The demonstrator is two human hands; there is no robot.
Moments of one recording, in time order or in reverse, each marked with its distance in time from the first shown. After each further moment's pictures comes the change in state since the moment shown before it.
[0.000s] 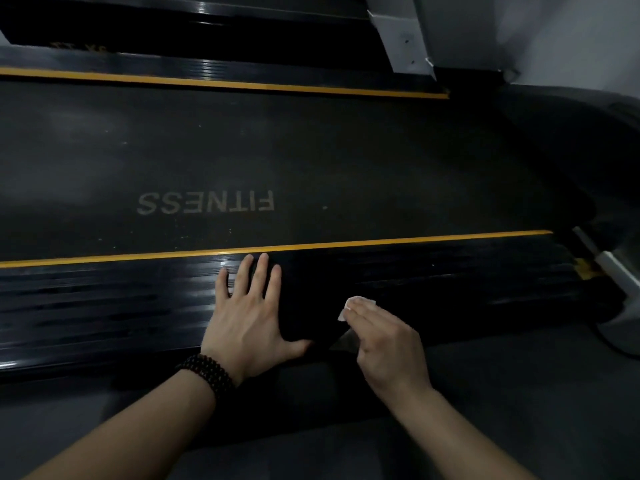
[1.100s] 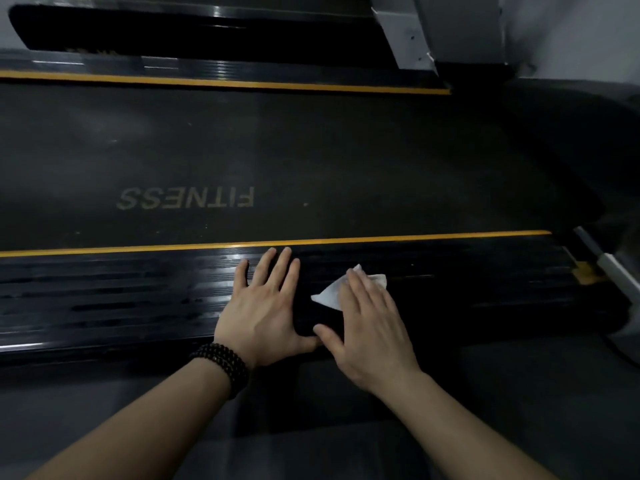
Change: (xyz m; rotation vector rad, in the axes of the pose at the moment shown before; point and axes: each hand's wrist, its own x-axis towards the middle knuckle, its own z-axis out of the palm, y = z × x) left_hand 0.027 0.066 0.002 0.015 -0.003 0.045; right_hand 0.010 0.036 -0.018 -0.190 -0.362 0.079
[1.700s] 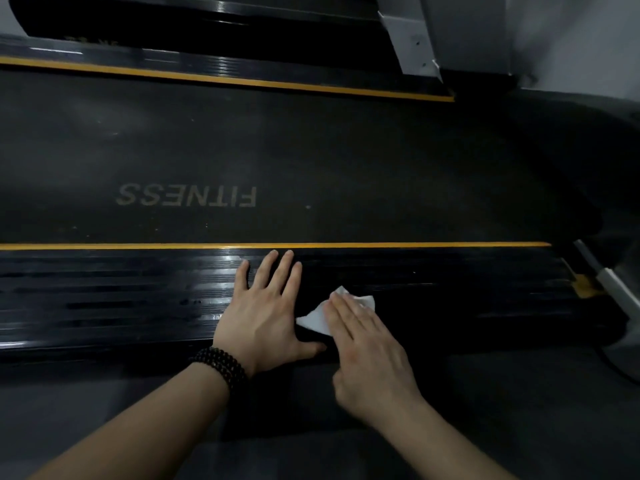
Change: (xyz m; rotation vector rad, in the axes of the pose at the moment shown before) left_hand 0.002 -0.002 0.005 -0.035 0.018 0.009; right_hand -0.019 -0.011 -0.007 0.024 -0.098 -0.109
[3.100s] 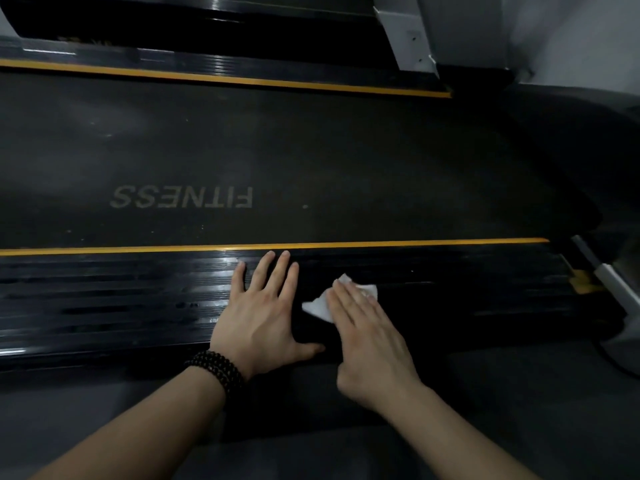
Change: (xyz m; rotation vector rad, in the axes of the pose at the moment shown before) left_hand 0.000 0.001 -0.002 0.011 -0.016 -0.008; right_hand 0.013 0.009 -0.014 0.059 -0.084 0.021
